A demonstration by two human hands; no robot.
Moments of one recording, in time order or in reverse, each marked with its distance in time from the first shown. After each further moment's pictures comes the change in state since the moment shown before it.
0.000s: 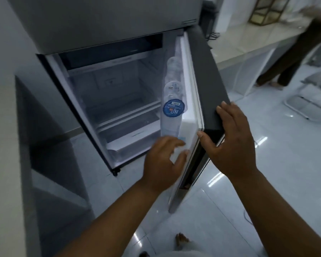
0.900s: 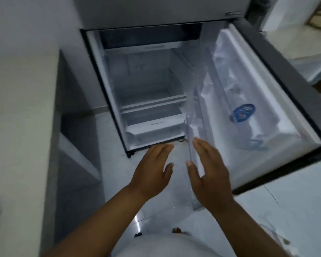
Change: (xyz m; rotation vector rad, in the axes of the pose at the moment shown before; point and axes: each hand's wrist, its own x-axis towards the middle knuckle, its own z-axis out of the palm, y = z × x) left_hand -0.066 -0.021 -0.012 0.295 -0.143 -0.187; right_hand -0.074 -0.022 0.029 0.310 -0.344 -0.039
